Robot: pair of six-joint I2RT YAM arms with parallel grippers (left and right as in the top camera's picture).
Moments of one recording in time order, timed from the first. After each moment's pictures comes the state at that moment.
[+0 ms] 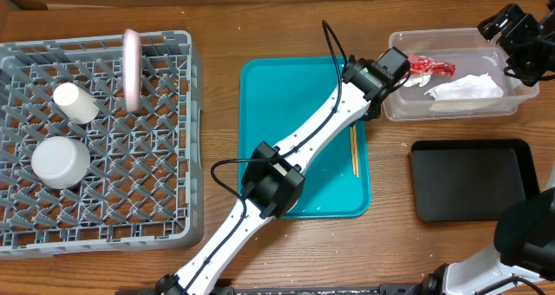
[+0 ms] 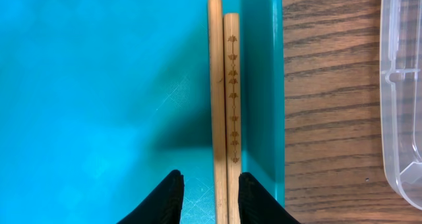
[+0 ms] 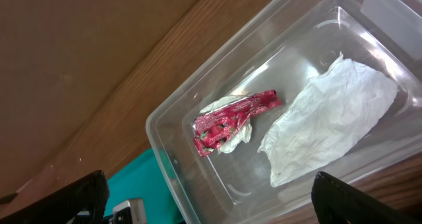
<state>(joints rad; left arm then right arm) -0.78 2.78 2.77 -1.33 -0.21 -0.73 -0.37 1.81 1.81 -0.94 -0.36 0.44</state>
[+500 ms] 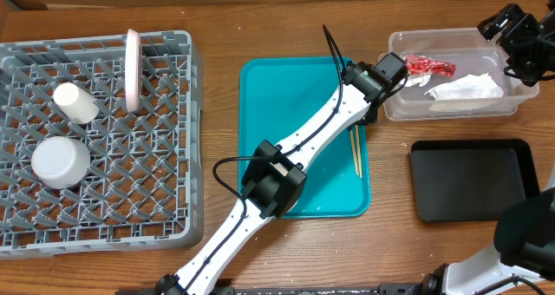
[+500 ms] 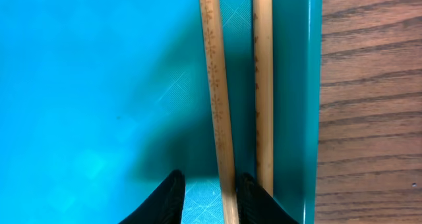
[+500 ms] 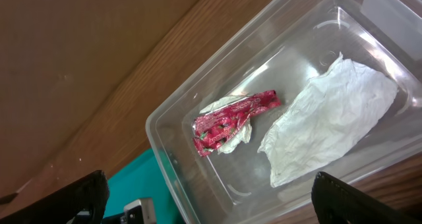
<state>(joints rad) -0.78 2.78 2.71 -1.32 -0.21 -0.73 -0.37 1.81 1.81 -0.94 -0.36 0.44</state>
